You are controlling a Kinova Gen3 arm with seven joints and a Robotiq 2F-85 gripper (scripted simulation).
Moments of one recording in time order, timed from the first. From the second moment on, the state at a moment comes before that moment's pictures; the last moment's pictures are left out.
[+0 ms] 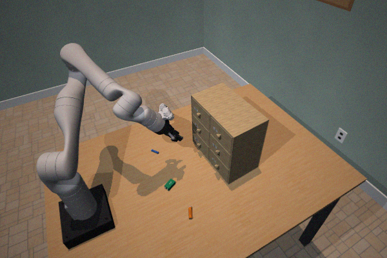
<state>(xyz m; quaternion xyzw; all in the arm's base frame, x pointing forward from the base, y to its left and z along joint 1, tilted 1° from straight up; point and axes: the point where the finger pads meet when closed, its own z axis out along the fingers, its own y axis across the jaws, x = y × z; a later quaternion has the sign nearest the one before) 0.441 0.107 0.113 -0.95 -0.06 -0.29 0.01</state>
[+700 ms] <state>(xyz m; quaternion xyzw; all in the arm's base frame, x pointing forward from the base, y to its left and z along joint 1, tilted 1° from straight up) 0.487 0.116 0.098 -0.95 -0.06 -0.29 0.02</state>
